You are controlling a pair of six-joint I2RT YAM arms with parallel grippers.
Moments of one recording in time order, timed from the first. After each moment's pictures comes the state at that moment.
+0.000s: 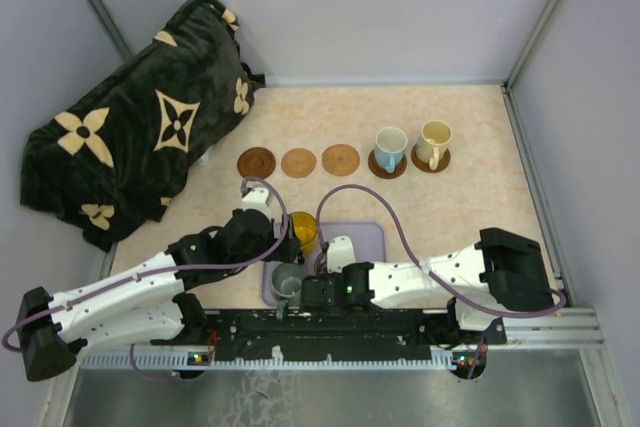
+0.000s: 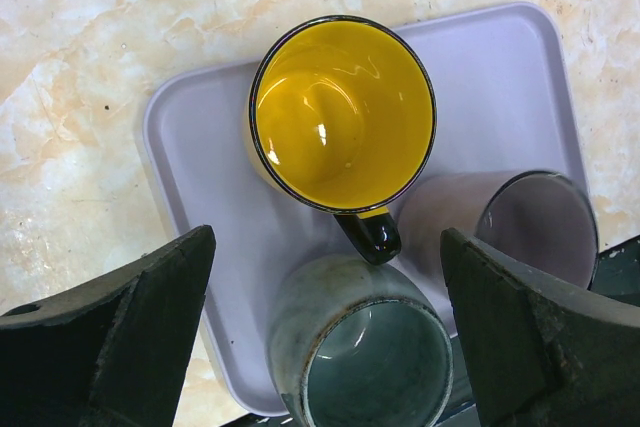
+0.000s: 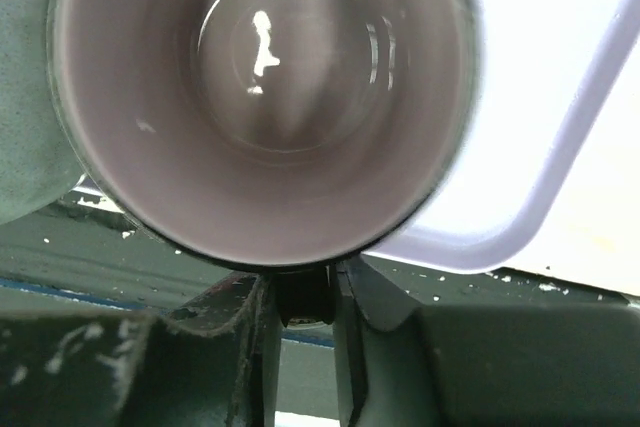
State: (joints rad) left arm -1.03 0.89 0.64 -0.46 -0.38 -0.70; right arm 1.53 1.50 0.95 -0.85 0.52 1.23
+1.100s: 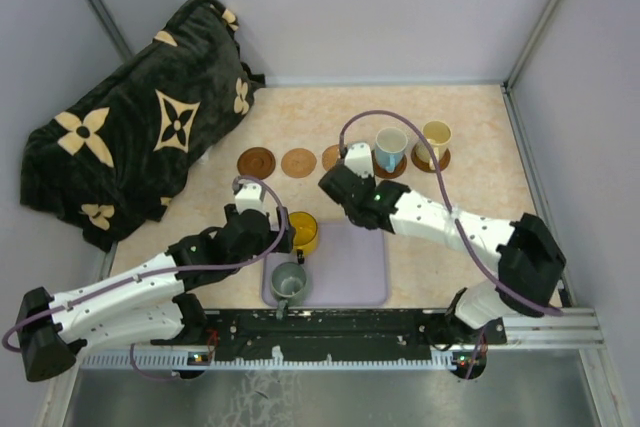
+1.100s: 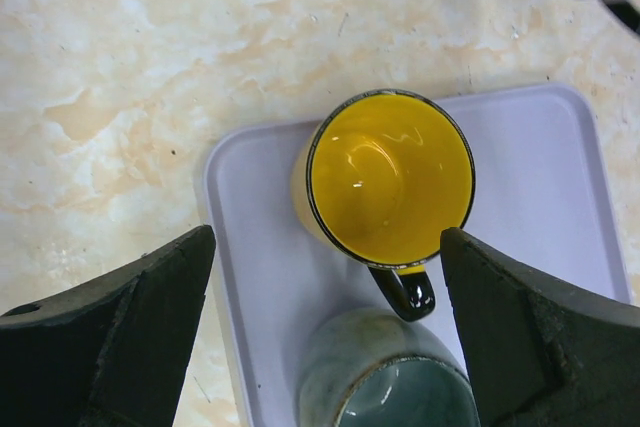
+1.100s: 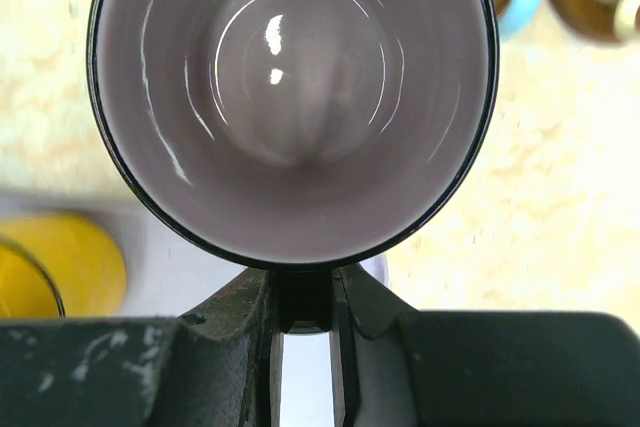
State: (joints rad) left arm -1.03 0.89 0.62 -0.41 -0.53 -0.69; right arm 1.01 1.41 1.06 -0.65 0.67 0.63
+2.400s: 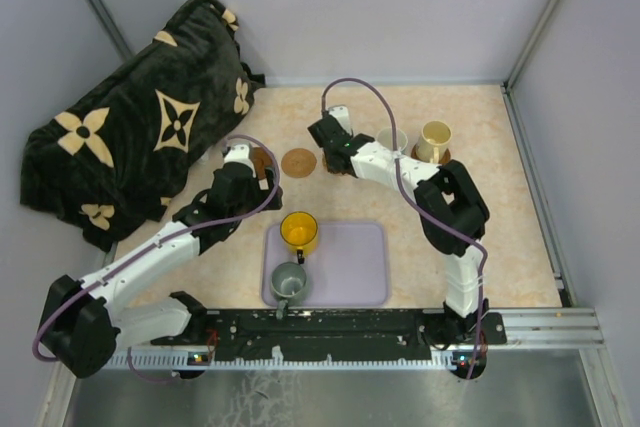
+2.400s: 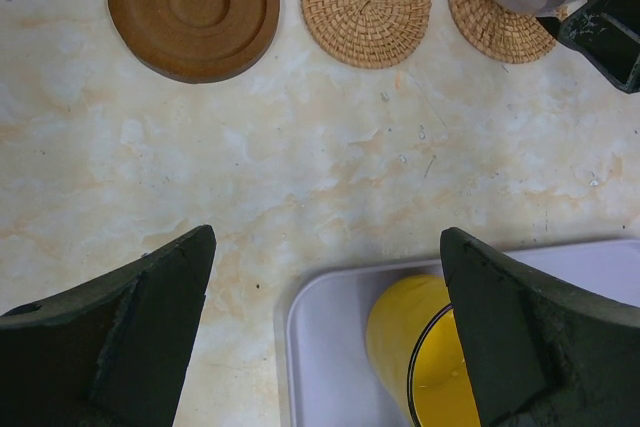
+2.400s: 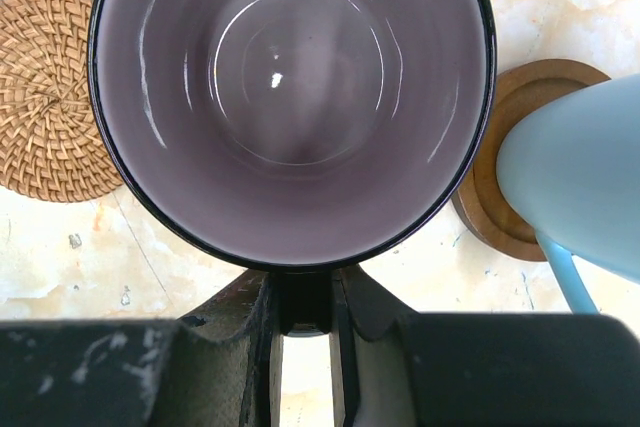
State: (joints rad) left arm -0.61 1.11 0.70 -0.18 -0.34 -0.46; right arm 0.71 1.98 1.52 -0.45 0.47 0.37
